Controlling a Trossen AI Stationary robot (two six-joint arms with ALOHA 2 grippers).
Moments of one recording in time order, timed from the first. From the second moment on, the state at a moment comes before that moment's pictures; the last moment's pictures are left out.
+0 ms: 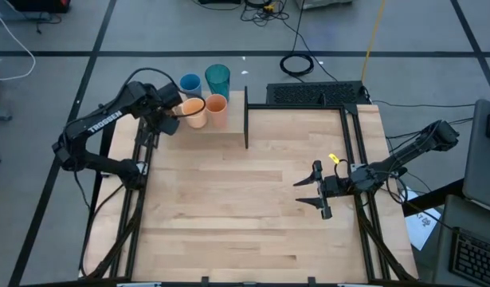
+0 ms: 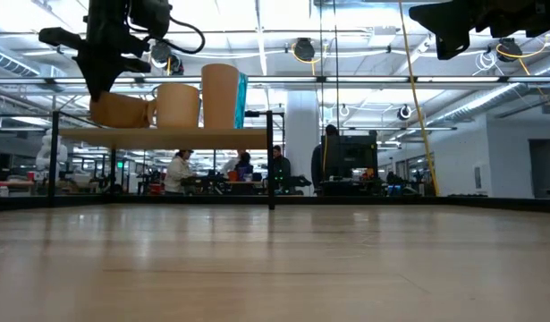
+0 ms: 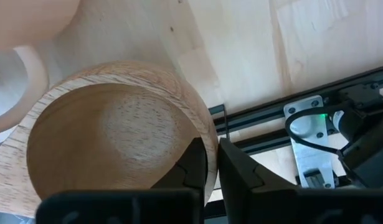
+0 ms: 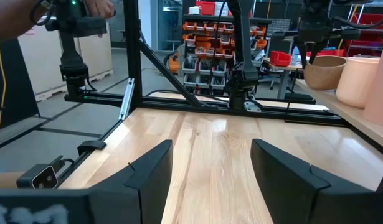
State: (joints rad) left arm 0.69 1.29 1.33 -1.57 -0.17 1.07; right arm 0.49 0.83 0.27 0.52 0.36 0.00
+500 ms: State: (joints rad) left arm 0.71 1.29 1.33 -1.56 -0.22 1.17; right arm 0.49 0.83 0.27 0.52 0.36 -0.01
